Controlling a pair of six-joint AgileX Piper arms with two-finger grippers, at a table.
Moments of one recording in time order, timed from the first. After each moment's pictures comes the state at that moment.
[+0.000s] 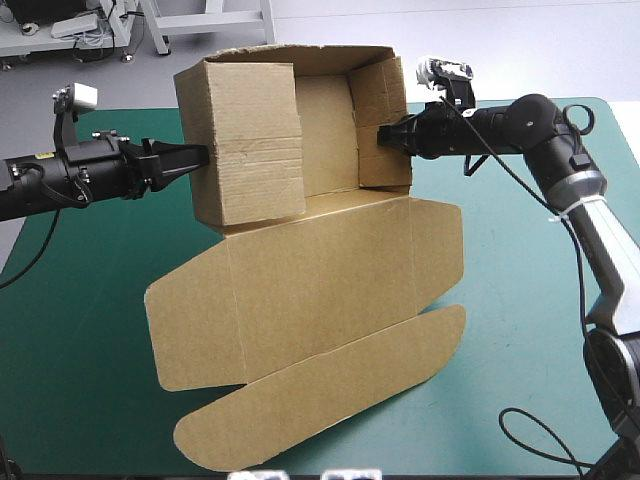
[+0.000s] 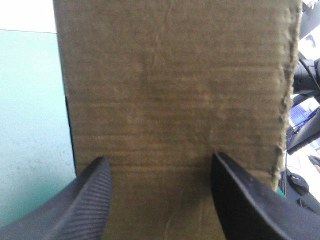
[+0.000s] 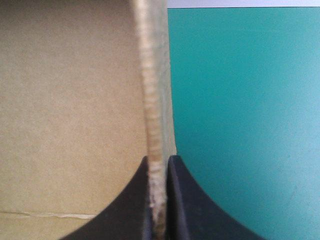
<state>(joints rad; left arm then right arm) 0.18 1.31 -1.44 -1.15 1.23 0.57 0.19 1.73 -1.71 0.82 0.86 -0.39</state>
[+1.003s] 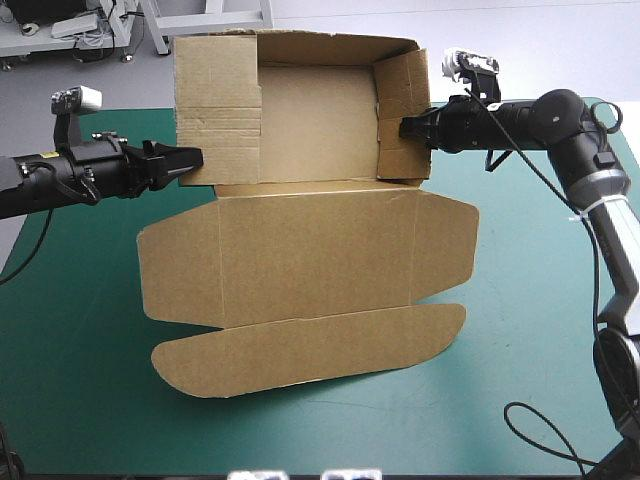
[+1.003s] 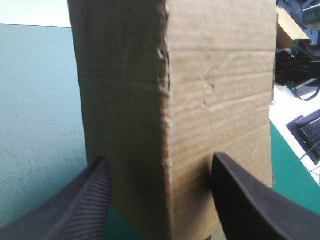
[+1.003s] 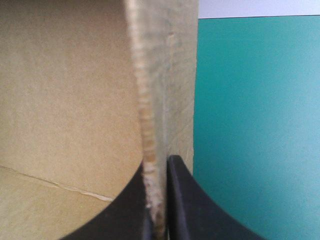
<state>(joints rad) 0.18 1.33 -1.44 -1.04 1.16 0.57 0.11 1.71 -1.71 0.82 0.89 -0.40</state>
